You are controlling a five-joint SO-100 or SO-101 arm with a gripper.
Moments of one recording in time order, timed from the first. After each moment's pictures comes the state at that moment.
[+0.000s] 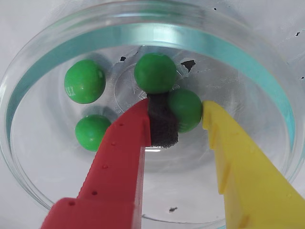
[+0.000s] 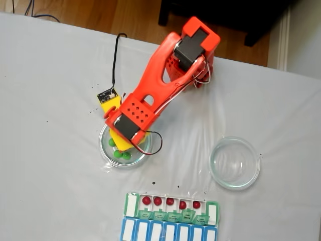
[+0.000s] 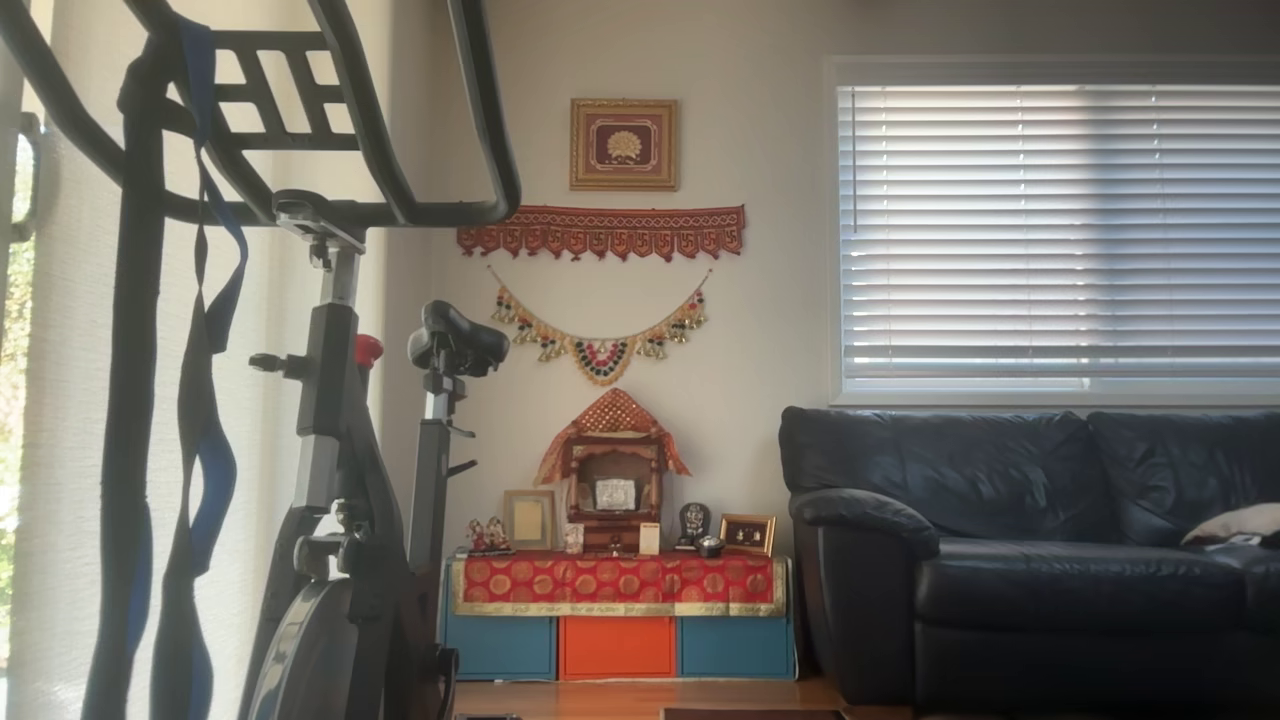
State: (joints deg) arm 28.8 99.9 107.2 68.0 23.0
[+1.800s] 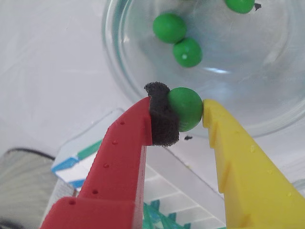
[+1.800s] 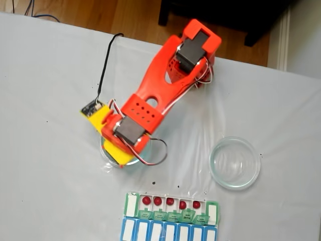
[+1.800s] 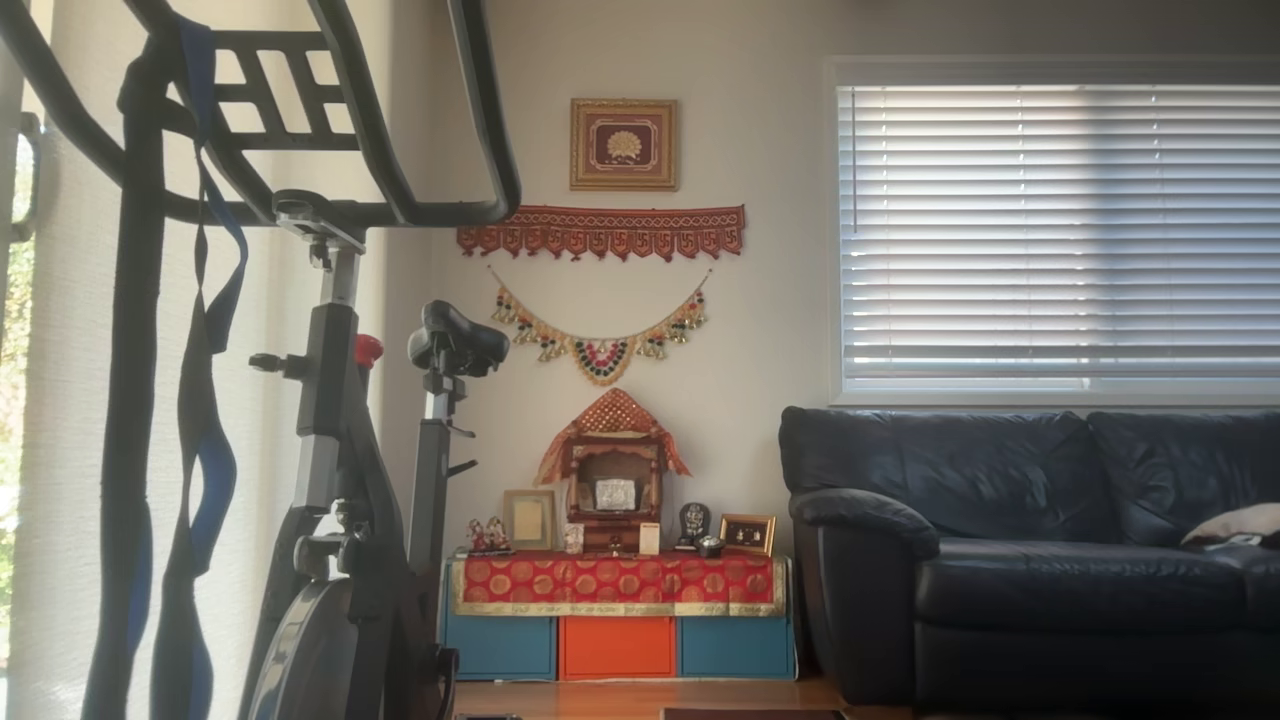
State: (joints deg) arm 24.0 98.4 82.4 81.5 9.3
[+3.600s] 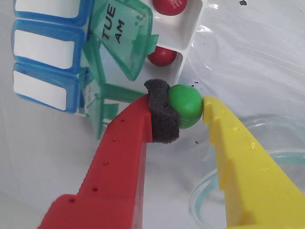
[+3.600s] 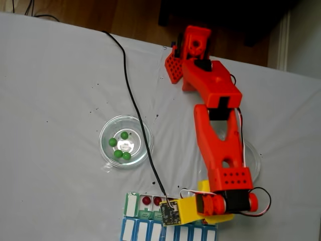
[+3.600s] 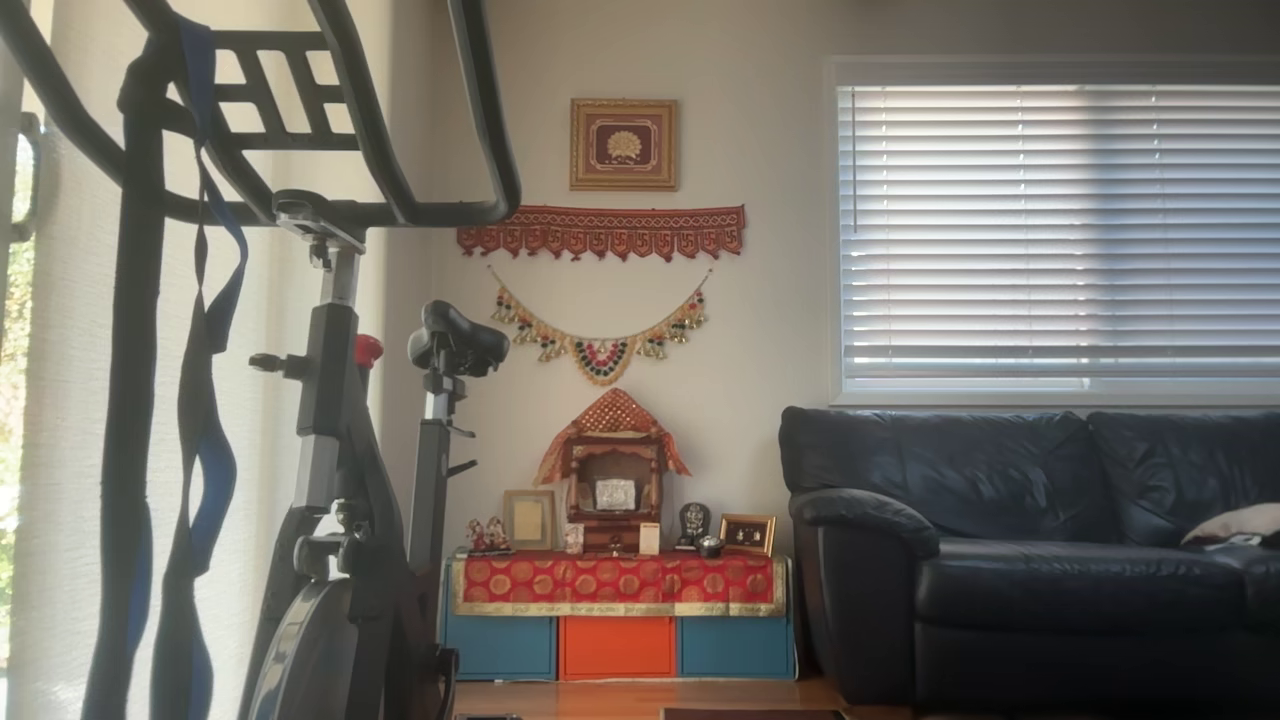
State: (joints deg) arm -12.7 65.0 34.3 97.2 -5.1
